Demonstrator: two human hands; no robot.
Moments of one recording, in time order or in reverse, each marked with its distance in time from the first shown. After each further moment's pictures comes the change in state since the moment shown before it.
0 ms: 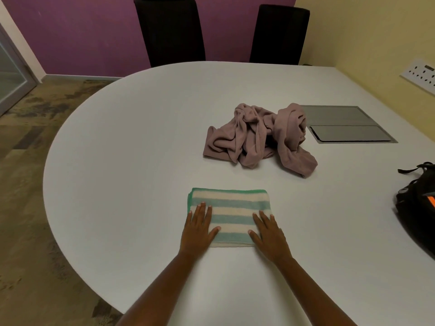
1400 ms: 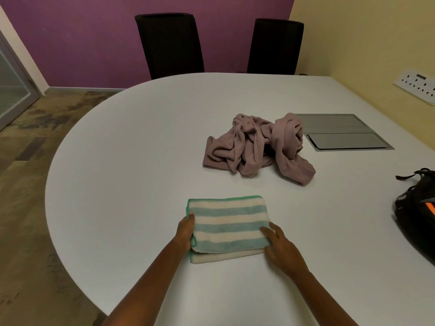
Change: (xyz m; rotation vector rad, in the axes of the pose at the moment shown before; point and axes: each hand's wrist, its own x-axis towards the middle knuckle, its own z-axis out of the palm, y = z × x) left_hand 0.026 -0.003 -0.044 -1.512 -0.043 -0.794; right_hand -0.017 0.024 -0.010 0.127 0.210 -0.148
